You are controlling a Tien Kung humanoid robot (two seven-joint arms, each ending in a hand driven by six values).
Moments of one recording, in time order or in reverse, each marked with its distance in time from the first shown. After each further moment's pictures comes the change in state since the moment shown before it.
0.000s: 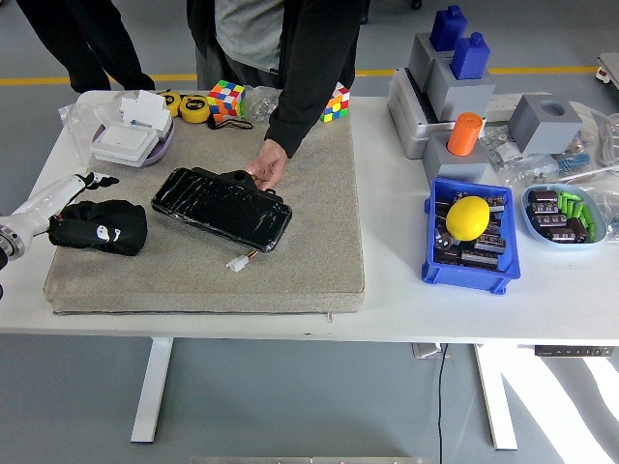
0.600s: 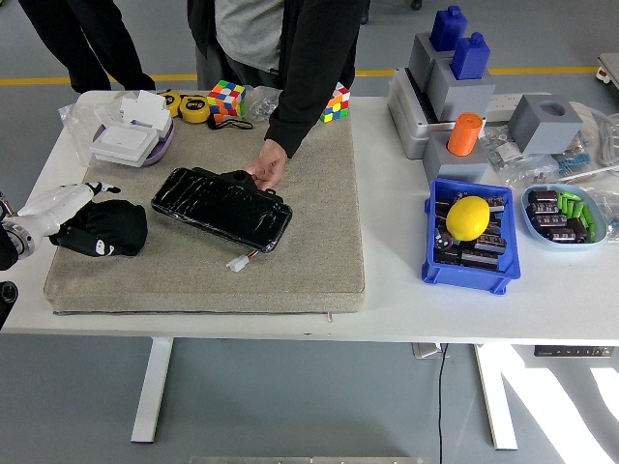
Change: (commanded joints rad) left arm -0.056 -0.011 0.065 0.060 0.253 0.025 0.010; right arm 0.001 0.000 -0.008 0.004 0.007 -0.001 0.001
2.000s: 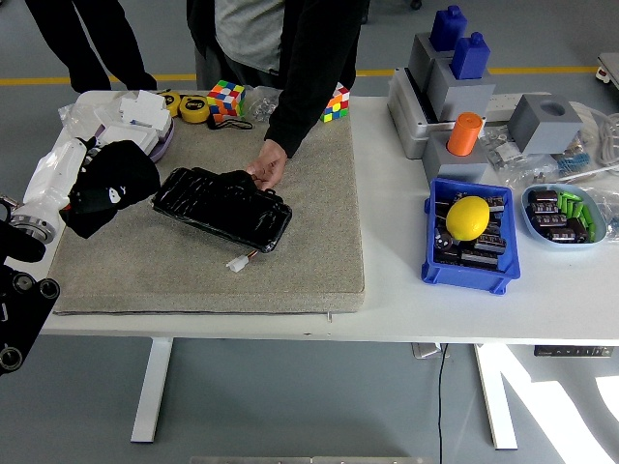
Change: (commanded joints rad) left arm 0.026 -0.152 0.005 -0.048 -0.267 0.447 0.042; right arm -0.005 0.008 -0.024 0.012 0.019 -0.010 0.010
